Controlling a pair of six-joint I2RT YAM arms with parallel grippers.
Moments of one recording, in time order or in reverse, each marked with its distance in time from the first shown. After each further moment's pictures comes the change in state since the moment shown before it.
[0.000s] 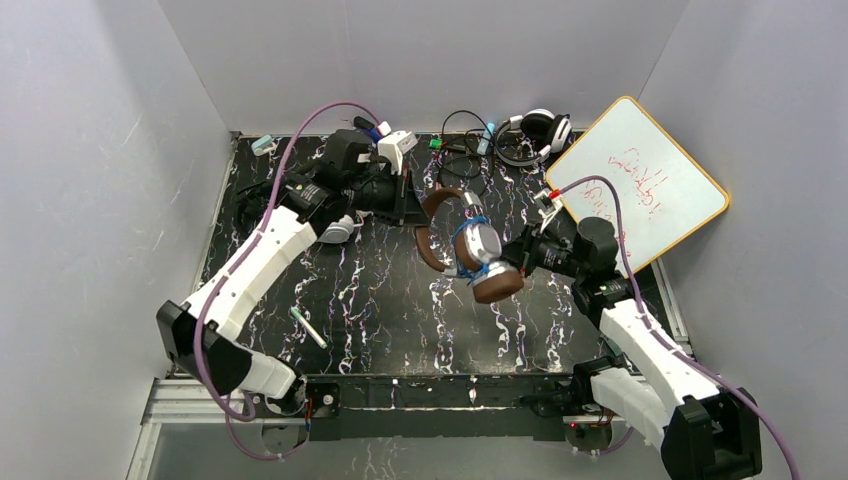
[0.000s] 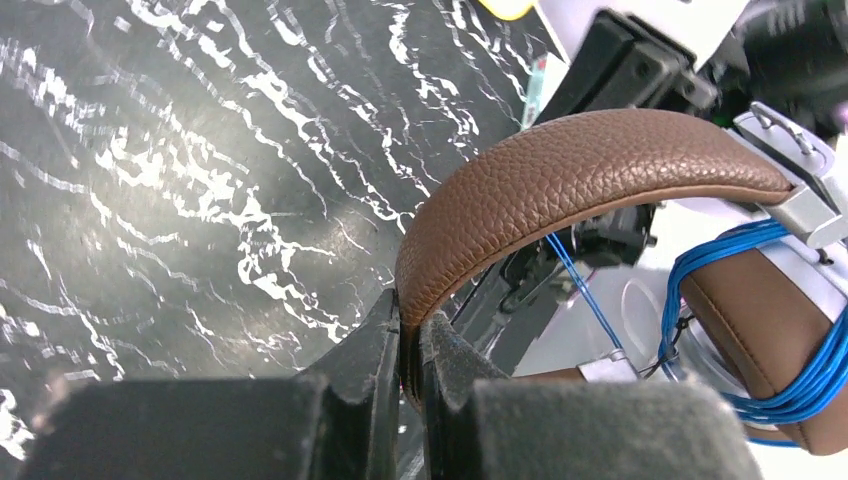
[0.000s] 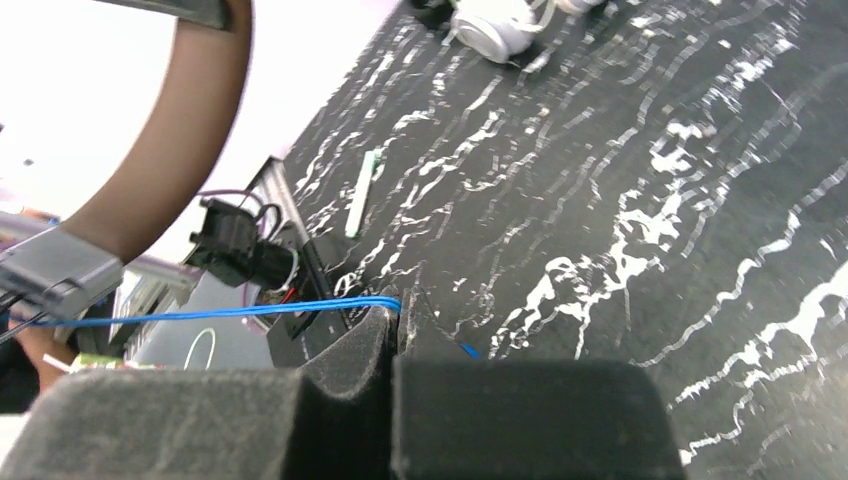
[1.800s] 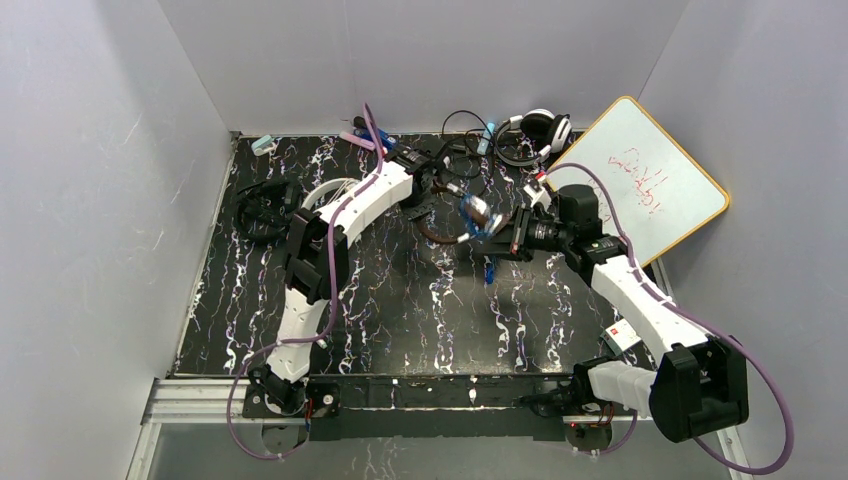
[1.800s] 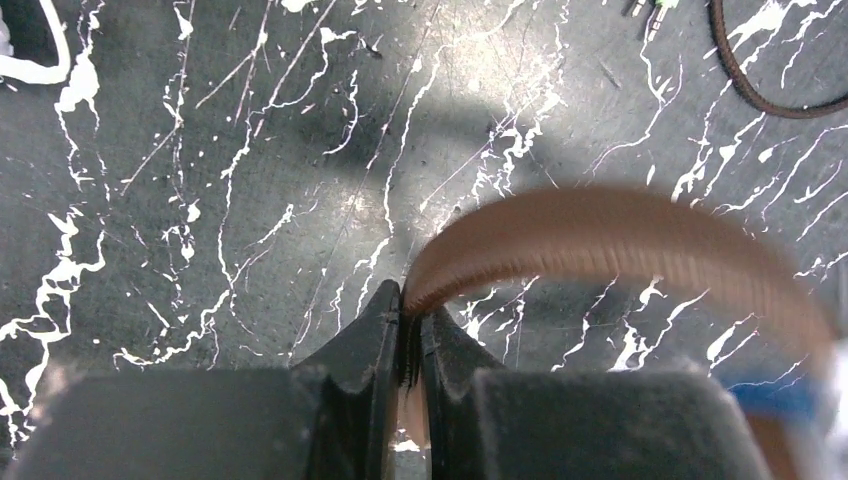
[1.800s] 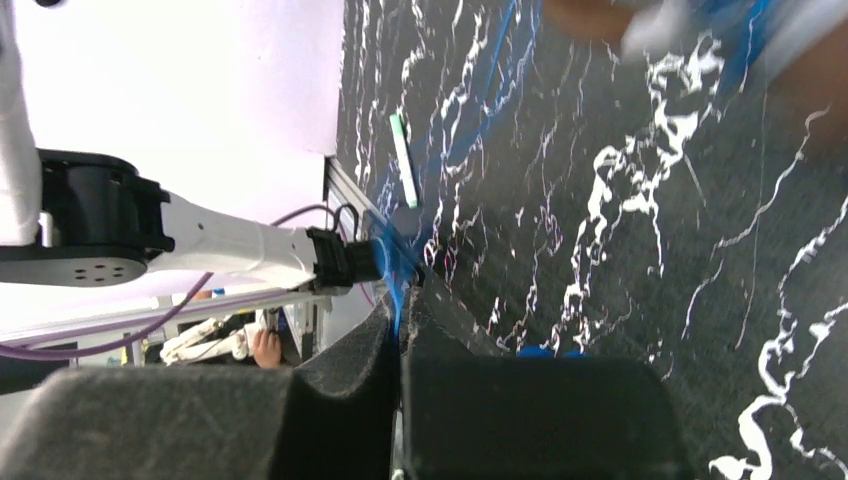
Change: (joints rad) left arm -0.073 0.766 0.540 -0.405 -0.881 -0.643; right arm -0.005 0.237 0.289 -0.390 -0.027 0.231
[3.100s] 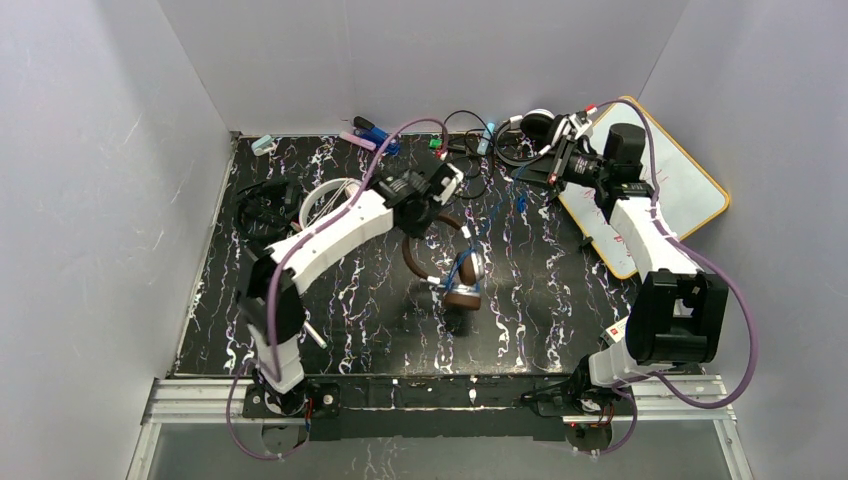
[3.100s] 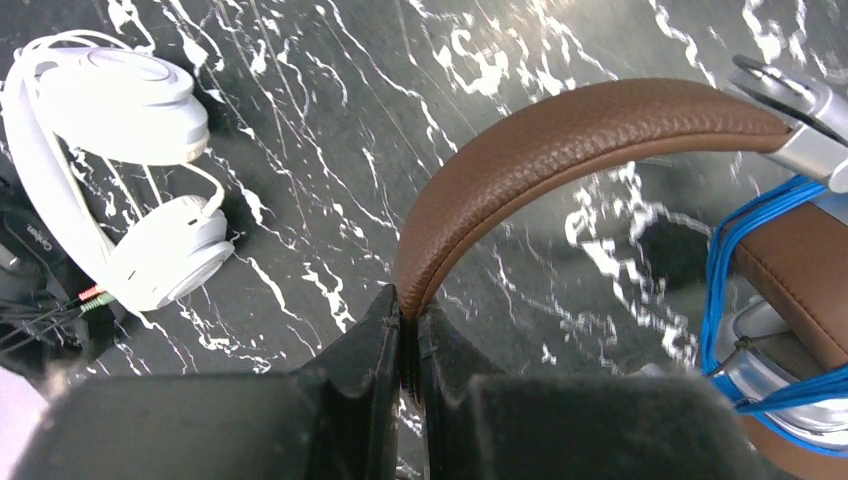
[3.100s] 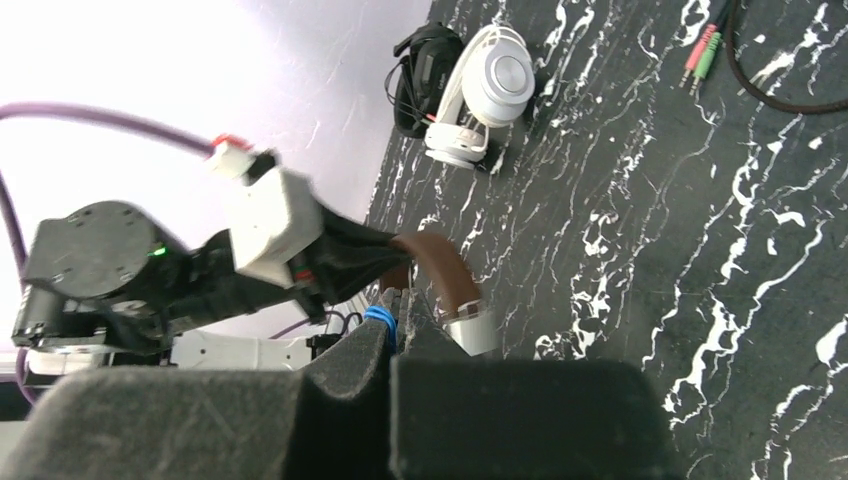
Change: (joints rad) left arm -0.149 -0.473 -0.427 0.182 0.109 1.051; right arm -0.314 0.349 0.353 0.177 -0.231 -0.050
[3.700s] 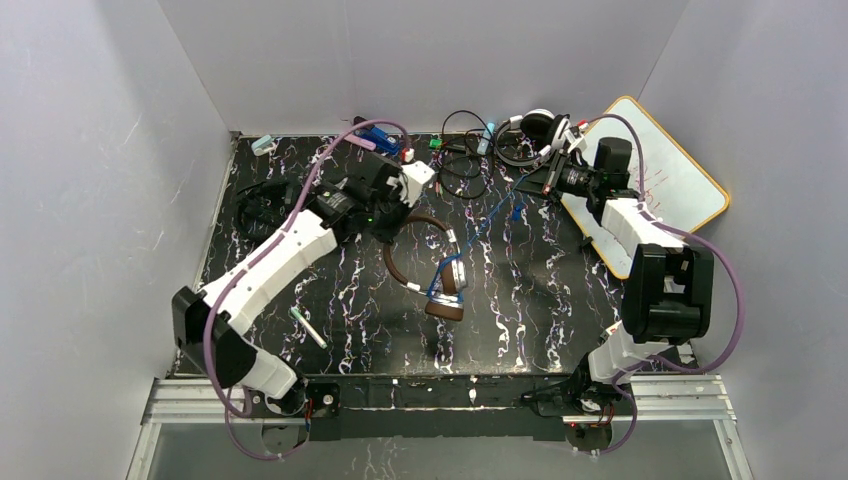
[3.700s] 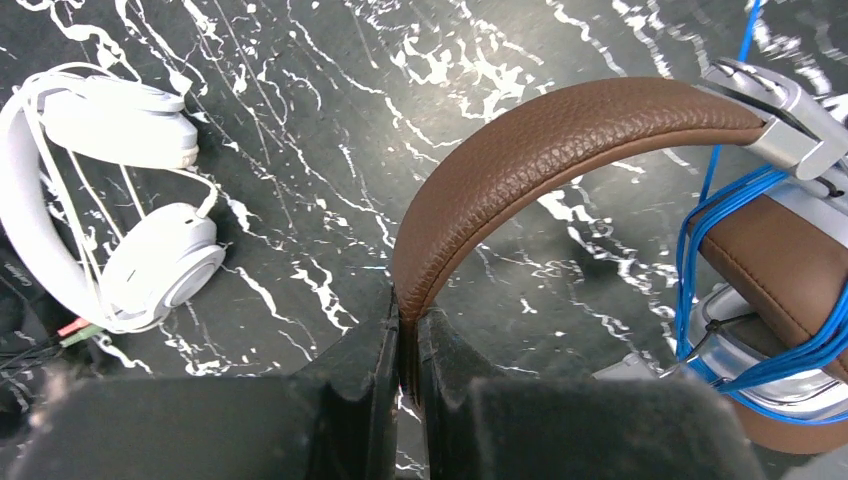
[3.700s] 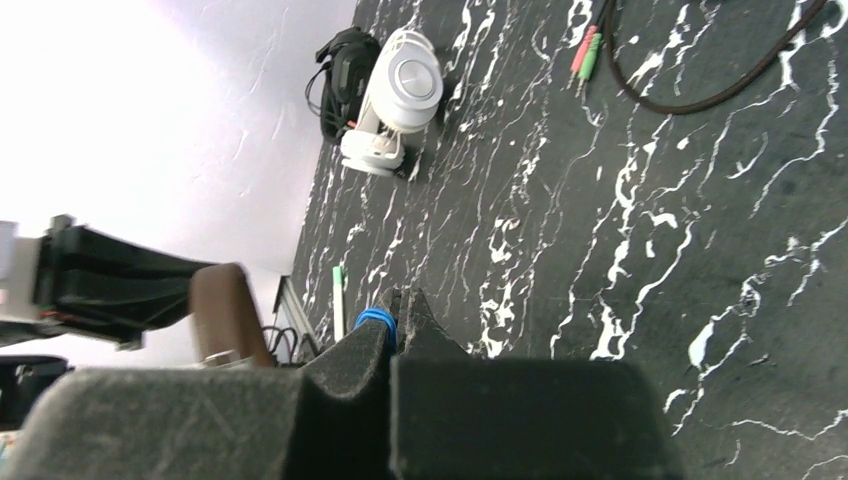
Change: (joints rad) left arm 0.115 -0.293 -0.160 0.068 0.276 0.056; right arm -0.013 0.126 -0.069 0.116 0.069 -0.111
